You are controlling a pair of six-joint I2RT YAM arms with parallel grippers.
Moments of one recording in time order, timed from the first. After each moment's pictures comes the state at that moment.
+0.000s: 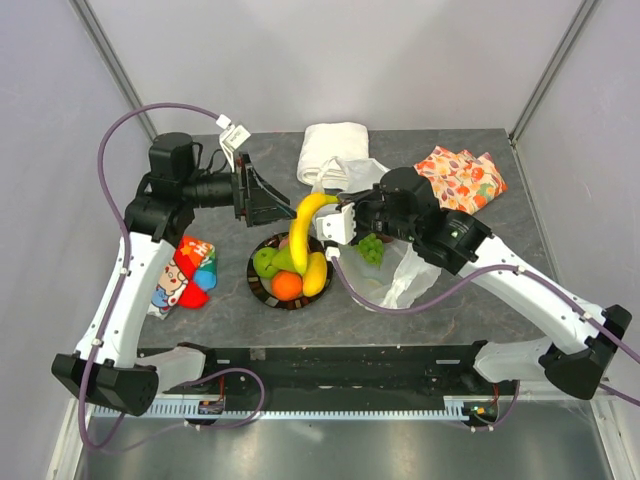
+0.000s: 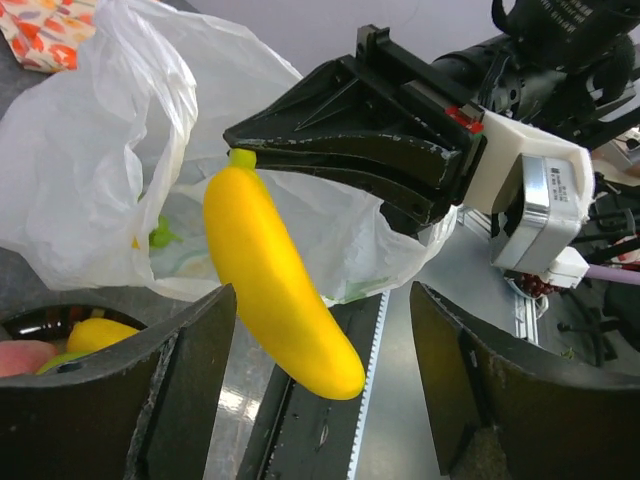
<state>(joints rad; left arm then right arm) -0.23 1.20 1.41 -0.55 1.11 -0.26 0.83 1.26 1.35 -0.48 -0.12 -1.17</state>
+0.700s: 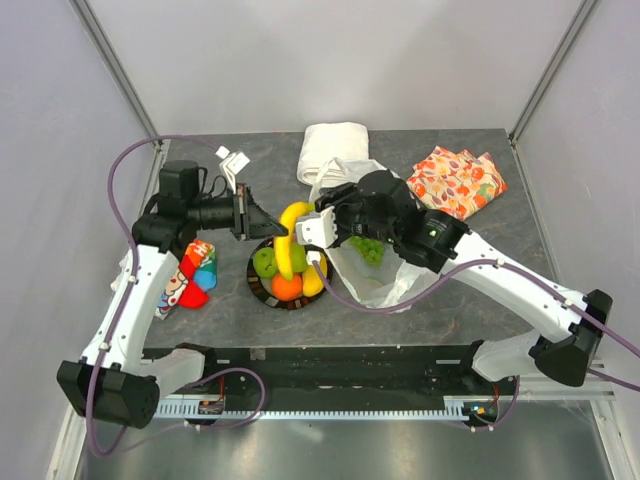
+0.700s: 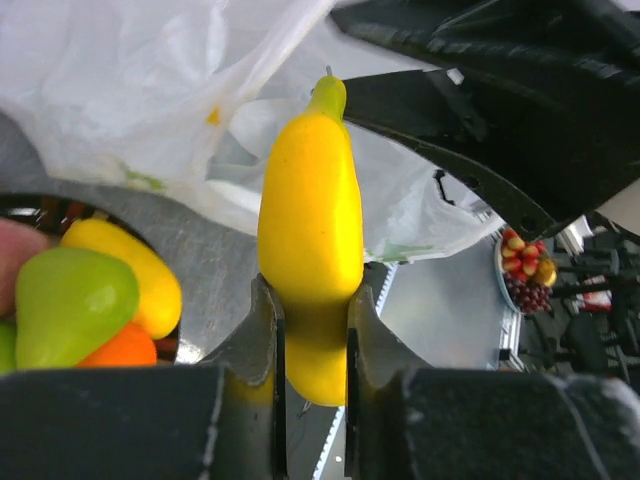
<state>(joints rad) -0.19 1.14 1.19 -0.61 1.04 -0.25 0.91 1.35 1.41 -0.46 -0.08 -1.19</state>
